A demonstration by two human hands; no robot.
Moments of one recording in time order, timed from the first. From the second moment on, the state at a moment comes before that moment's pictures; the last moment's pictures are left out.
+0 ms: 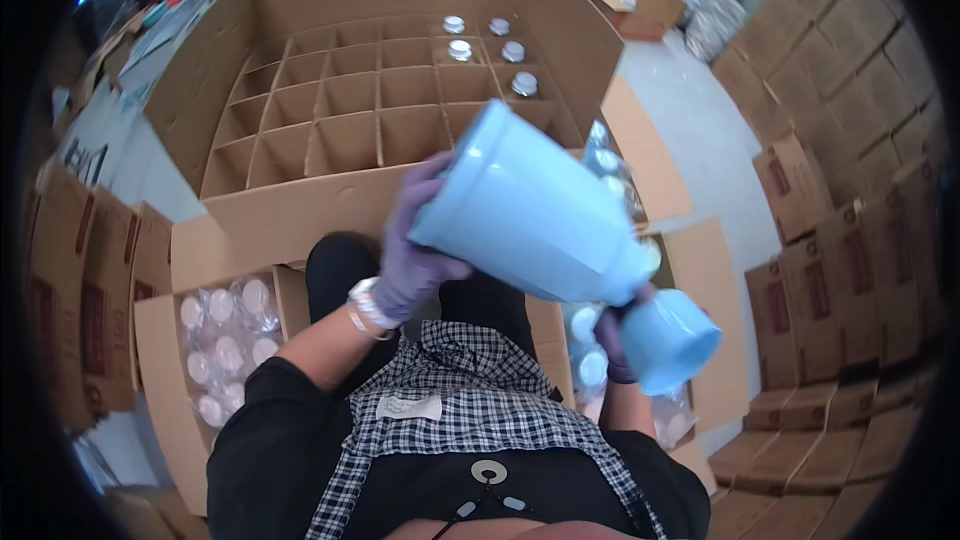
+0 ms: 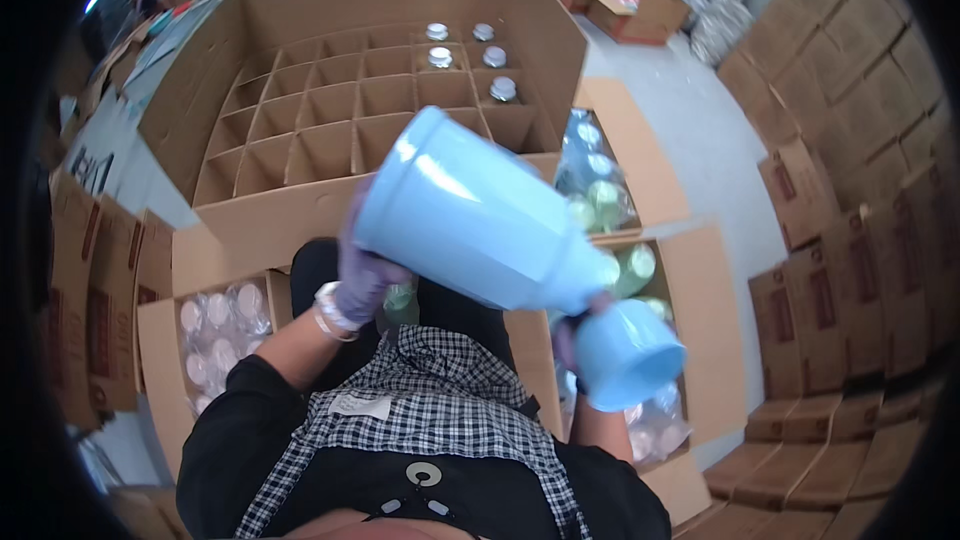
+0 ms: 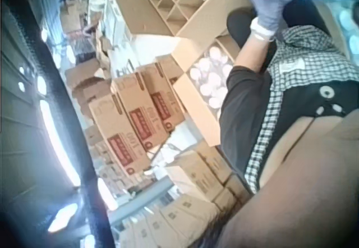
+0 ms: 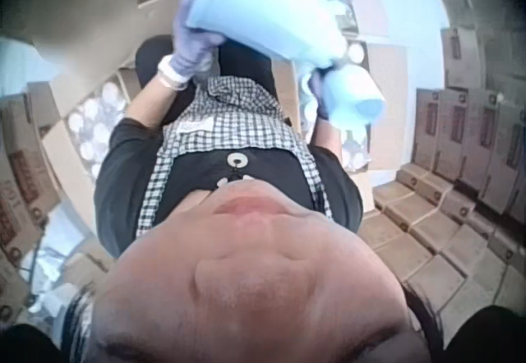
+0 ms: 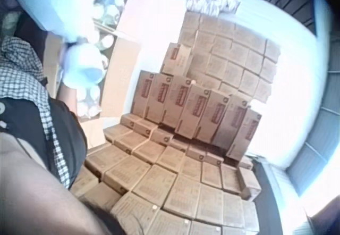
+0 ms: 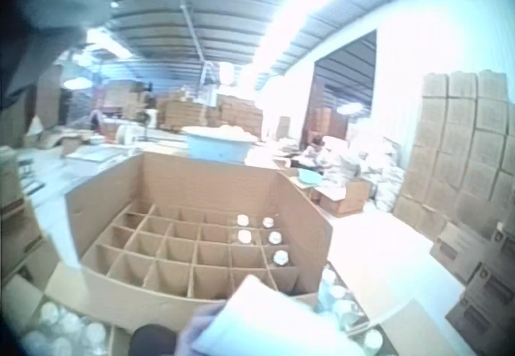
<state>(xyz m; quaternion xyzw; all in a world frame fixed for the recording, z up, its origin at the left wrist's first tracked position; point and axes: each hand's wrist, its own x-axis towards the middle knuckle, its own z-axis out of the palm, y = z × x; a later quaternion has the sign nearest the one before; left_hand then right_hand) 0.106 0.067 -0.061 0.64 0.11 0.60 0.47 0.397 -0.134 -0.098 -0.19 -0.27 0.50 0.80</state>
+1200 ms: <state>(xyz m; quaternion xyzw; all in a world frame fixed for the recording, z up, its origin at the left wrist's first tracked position) -0.073 0.003 -0.148 0.58 0.48 0.60 0.27 0.249 0.048 -0.058 -0.43 -0.57 0.52 0.47</state>
